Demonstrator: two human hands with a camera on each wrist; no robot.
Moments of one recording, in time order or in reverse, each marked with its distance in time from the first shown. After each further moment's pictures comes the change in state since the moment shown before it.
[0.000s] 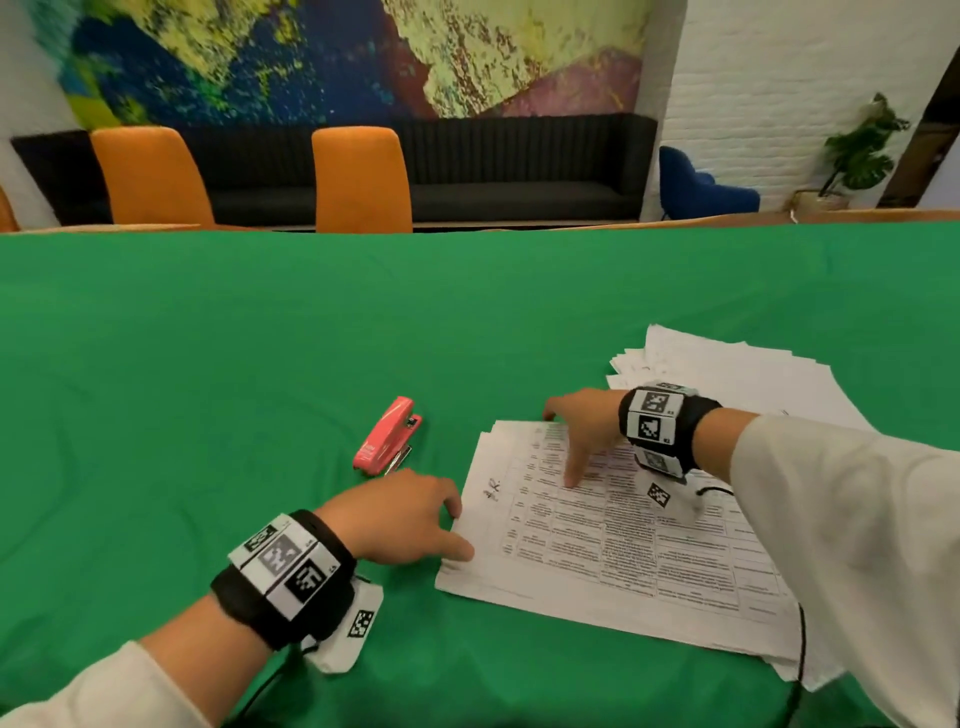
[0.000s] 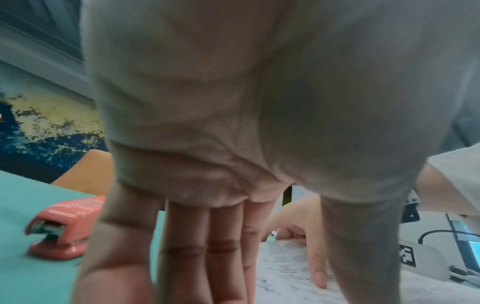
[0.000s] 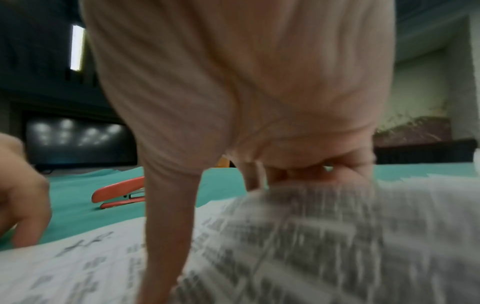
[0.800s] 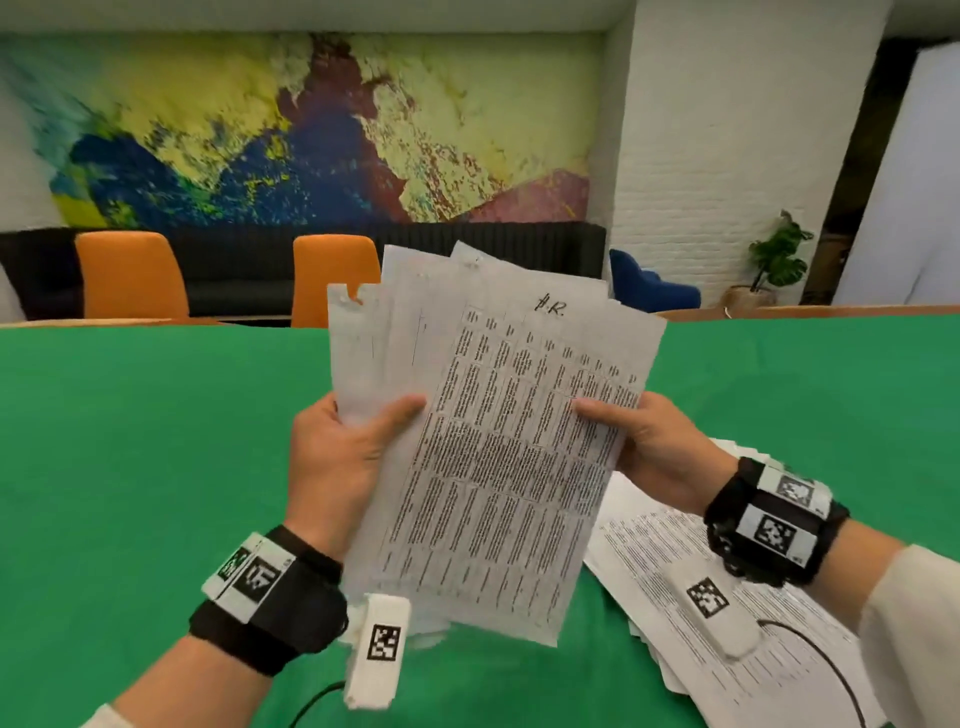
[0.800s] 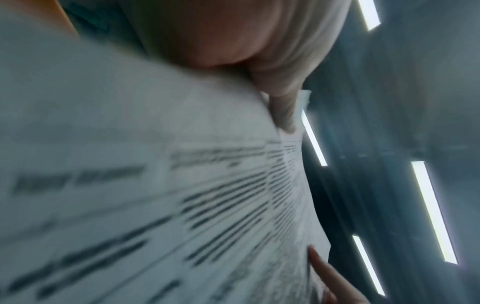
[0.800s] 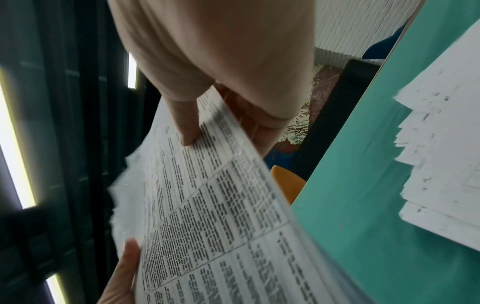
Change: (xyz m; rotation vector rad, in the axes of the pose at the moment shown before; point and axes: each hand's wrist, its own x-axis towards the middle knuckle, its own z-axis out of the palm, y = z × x) left_hand -0.010 0.047 -0.095 -1.336 1.020 0.382; right_hand -0.100 0.051 -0.041 1.696 0.478 -0.441
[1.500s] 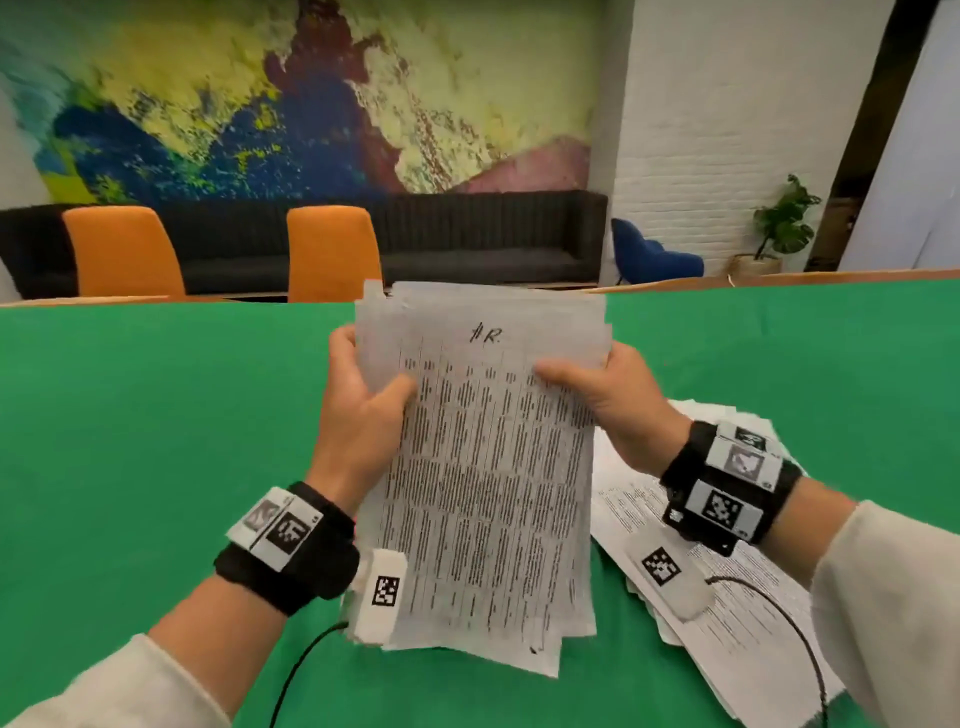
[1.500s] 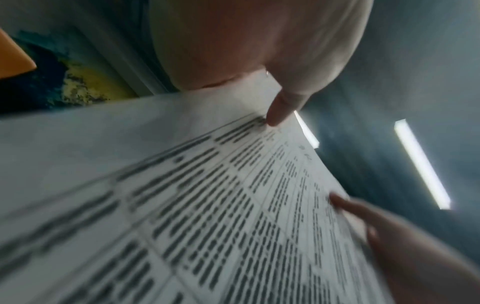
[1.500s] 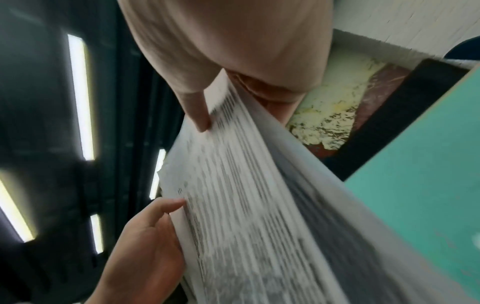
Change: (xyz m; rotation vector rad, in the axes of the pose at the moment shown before) left_hand 0.009 -0.005 0.012 0.227 -0.023 0.077; right_hand 0.001 0.003 0.037 -0.269 0.097 -0.229
